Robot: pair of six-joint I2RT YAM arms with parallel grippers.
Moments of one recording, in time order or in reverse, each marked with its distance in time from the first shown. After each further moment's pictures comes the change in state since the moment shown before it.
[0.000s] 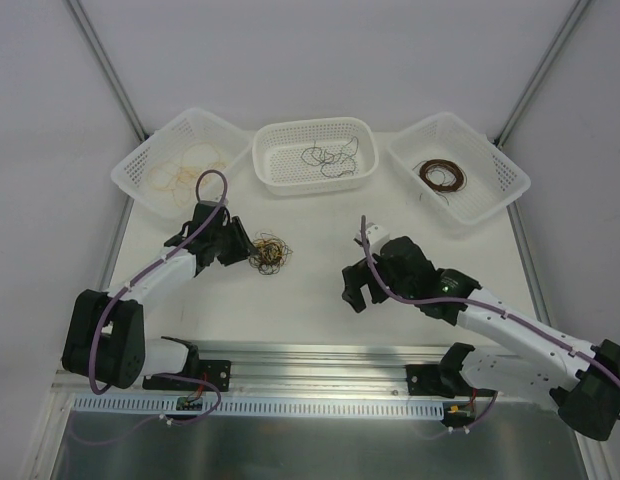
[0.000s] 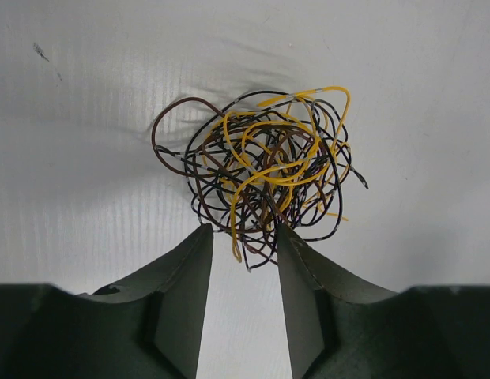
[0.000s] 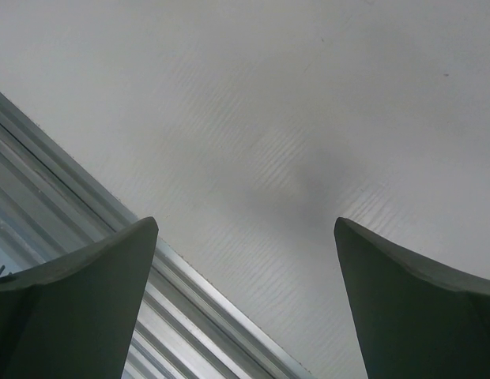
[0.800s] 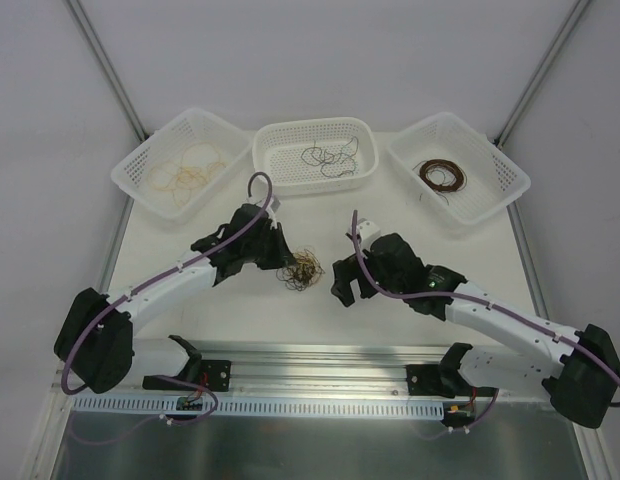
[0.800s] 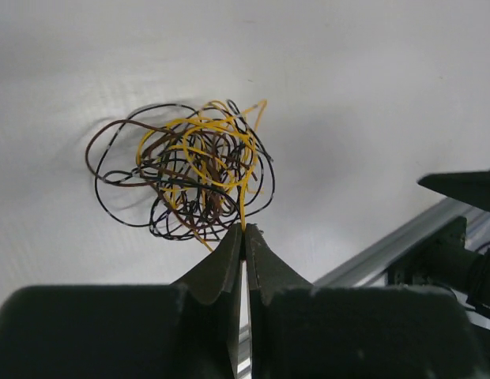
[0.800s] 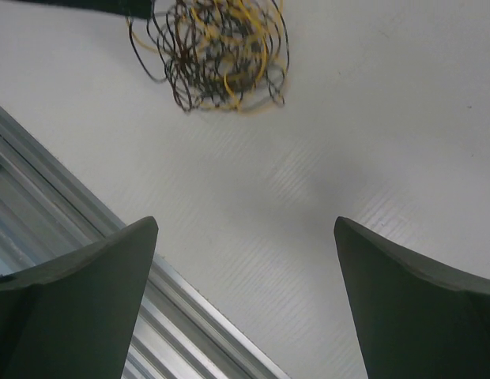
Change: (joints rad) left arm -0.328 -0.025 0.085 -0.001 0.005 -0.032; right arm 0.018 0.093 0.000 0.125 -0.005 0.043
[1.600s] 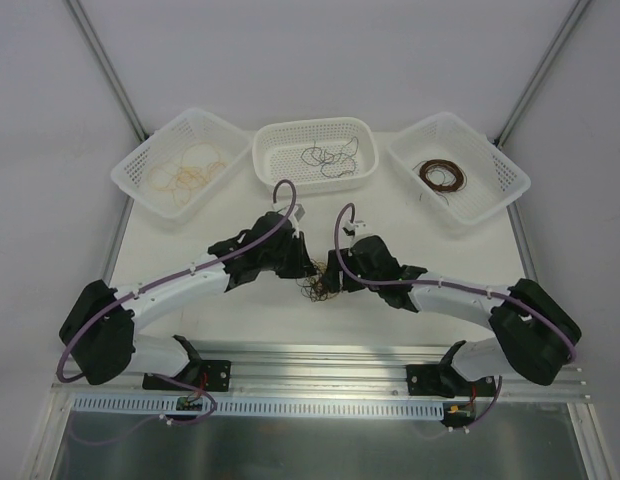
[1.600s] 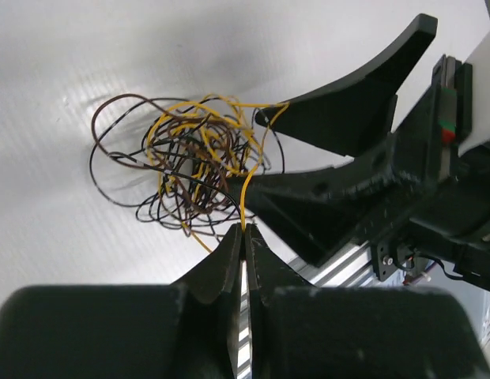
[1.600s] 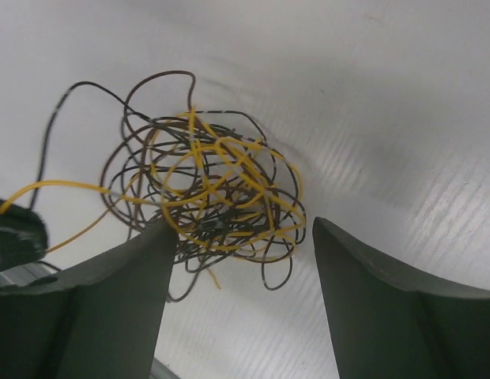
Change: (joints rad) left arm -0.202 0.050 0.076 0.008 -0.028 -0.046; right arm -0.053 0.309 -0.107 0.425 0.034 0.260
